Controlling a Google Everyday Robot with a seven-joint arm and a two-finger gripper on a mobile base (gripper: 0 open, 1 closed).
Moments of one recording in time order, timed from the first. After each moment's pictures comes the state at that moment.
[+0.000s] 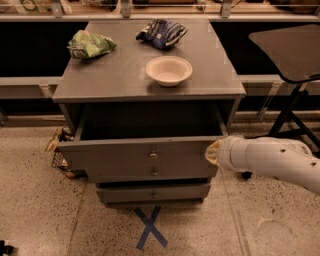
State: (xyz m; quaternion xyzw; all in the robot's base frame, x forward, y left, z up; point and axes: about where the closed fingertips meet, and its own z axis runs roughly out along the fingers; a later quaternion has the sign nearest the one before) arm 0.559 -0.180 0.666 -0.60 0.71 -0.09 0.36
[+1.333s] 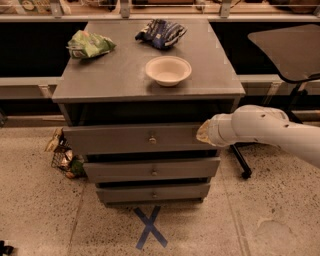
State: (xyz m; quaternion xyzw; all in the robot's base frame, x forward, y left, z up) arm 0.638 -0.163 0.671 -0.63 0.69 -0.08 0.35
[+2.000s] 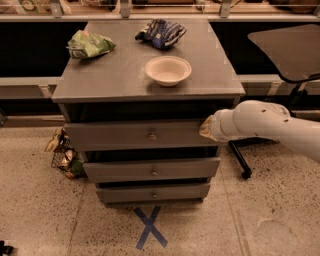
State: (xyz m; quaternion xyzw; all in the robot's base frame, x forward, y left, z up) arm 0.656 -0.175 0.675 -0.62 0.70 -0.08 0.35
